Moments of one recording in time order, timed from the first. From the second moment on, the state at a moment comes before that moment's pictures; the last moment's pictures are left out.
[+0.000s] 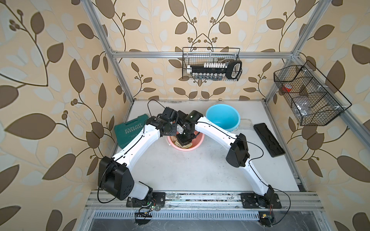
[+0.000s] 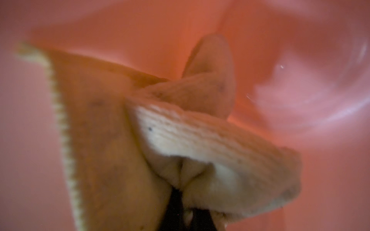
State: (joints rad) left arm -0.40 1.43 1.27 -0.91 -0.22 -0.34; right arm 0.87 2.39 2.39 -1.34 -0.30 0.36
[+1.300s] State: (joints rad) left arm -0.39 1.40 1.28 -0.93 -0.19 -0.39; right arm 0.87 2.28 2.50 -1.42 0.62 0.11
